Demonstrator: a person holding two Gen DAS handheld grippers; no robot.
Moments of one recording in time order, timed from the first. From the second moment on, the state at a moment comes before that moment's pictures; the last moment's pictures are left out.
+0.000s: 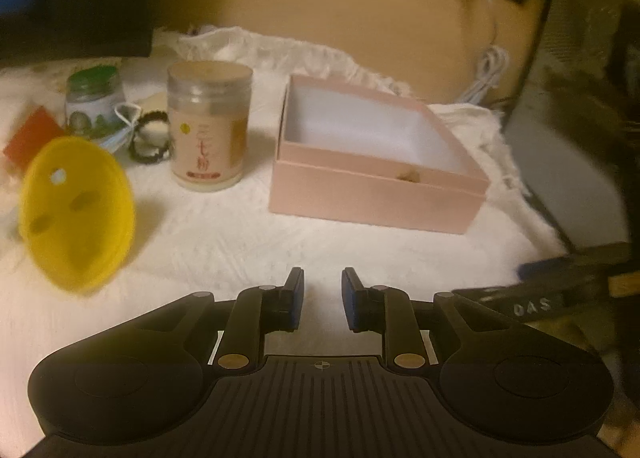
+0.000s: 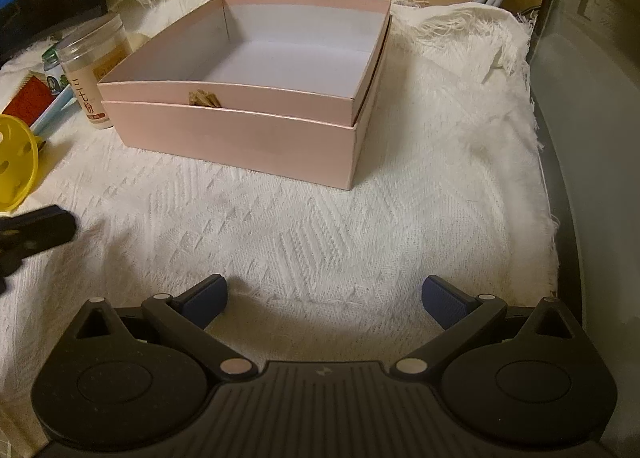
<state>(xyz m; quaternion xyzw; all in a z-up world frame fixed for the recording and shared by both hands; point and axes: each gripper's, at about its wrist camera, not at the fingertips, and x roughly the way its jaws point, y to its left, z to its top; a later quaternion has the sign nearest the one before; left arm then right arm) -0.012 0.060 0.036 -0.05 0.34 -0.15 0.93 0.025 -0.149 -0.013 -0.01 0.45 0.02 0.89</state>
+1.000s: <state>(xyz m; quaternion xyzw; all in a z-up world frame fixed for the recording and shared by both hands) 0.036 0.330 0.085 -0.05 0.36 -0.08 0.93 0.003 0.013 0.057 -0.07 0.35 0.07 0.93</state>
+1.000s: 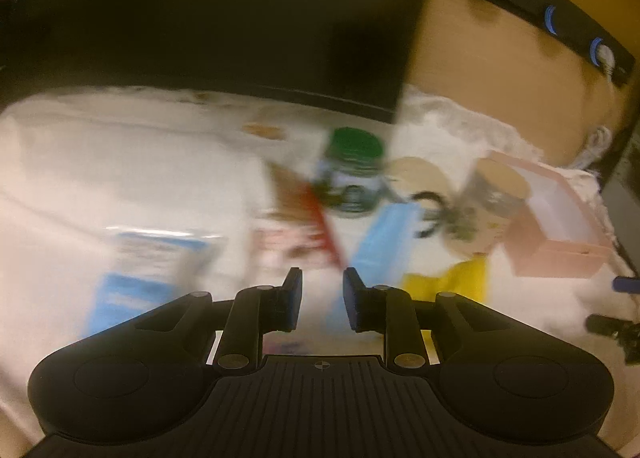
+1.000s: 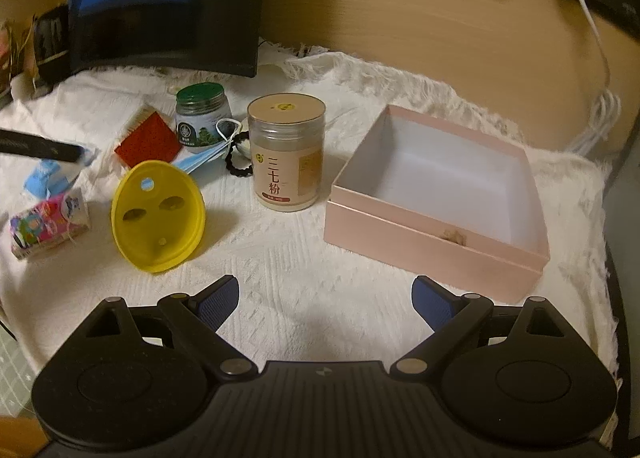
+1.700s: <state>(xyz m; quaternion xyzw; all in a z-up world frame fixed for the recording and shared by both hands) 0.007 0.311 0.039 0.08 0.45 -0.20 0.86 0.023 0.092 0.056 -0.12 0.32 0.20 0.92</state>
